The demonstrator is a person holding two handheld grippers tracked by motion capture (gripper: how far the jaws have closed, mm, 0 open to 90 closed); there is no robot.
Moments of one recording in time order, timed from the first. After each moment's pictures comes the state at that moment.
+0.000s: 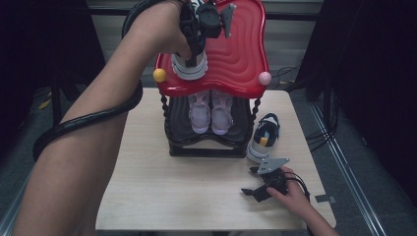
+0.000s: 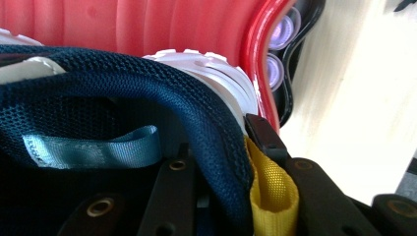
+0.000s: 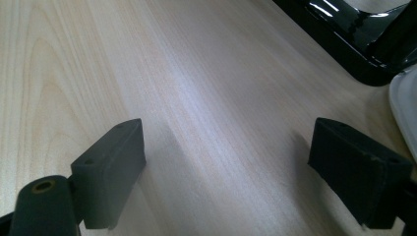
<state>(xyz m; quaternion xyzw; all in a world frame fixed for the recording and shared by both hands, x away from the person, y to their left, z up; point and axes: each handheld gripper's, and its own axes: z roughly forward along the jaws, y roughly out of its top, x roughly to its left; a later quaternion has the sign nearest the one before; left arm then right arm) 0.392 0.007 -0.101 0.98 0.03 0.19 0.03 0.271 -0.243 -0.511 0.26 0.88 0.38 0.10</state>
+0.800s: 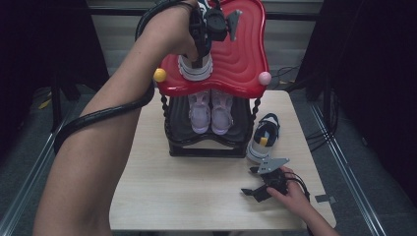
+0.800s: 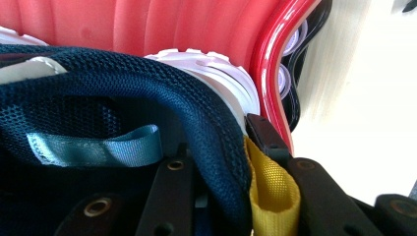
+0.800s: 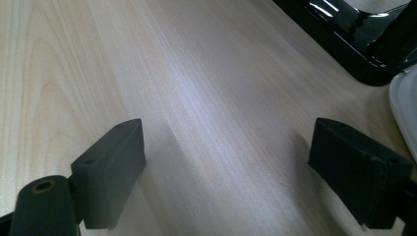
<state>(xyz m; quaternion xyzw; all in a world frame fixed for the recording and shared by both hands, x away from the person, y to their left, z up) 0.404 -0.002 -0.111 0.98 0.02 0.18 0.03 0.271 -0.243 -0.511 0.26 0.88 0.38 0.10</state>
